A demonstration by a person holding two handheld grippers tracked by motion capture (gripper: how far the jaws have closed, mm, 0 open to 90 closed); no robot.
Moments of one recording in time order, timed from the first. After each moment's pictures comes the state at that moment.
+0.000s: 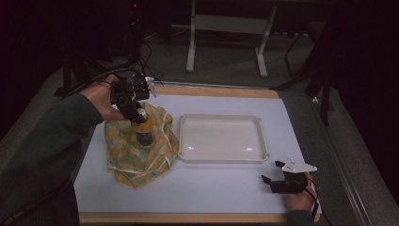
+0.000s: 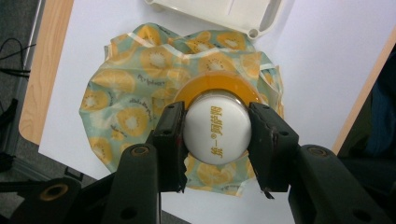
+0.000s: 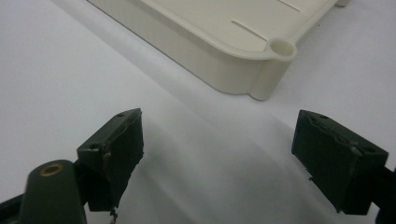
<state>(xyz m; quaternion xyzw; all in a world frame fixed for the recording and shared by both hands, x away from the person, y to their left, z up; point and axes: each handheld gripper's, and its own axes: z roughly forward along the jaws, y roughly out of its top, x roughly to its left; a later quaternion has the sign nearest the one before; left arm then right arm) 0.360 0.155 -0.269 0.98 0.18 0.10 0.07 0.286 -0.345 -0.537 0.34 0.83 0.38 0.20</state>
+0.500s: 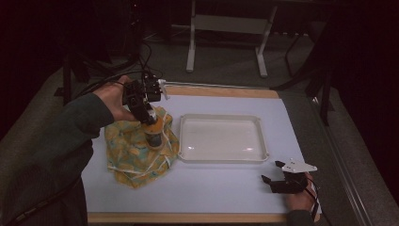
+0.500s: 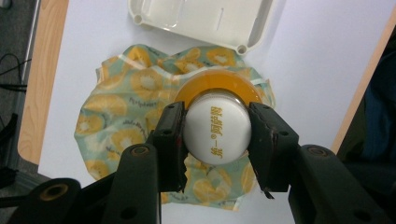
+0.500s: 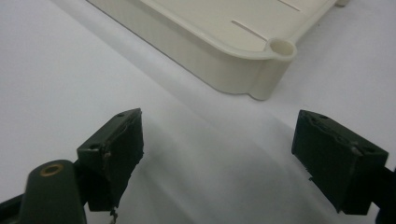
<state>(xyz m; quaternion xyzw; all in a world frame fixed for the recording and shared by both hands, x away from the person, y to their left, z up) 0.361 0.130 -0.269 0.98 0.15 0.09 0.08 0.286 -0.345 -0.537 0.34 0.83 0.38 0.20</state>
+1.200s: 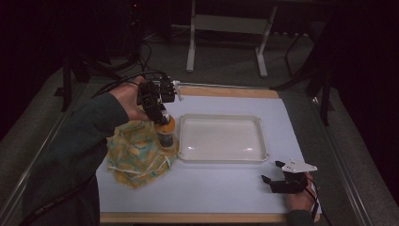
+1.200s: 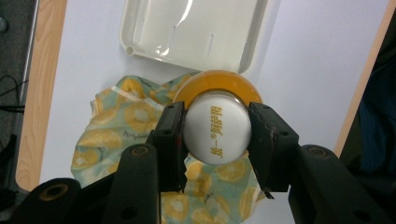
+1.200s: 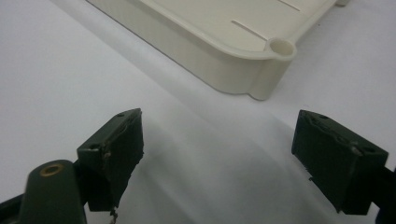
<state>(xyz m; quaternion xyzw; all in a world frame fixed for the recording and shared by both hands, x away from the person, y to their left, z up) 0.366 0.102 -0.272 0.98 0.13 0.09 0.09 0.286 -0.345 -0.537 0.35 0.83 0.38 0.20</state>
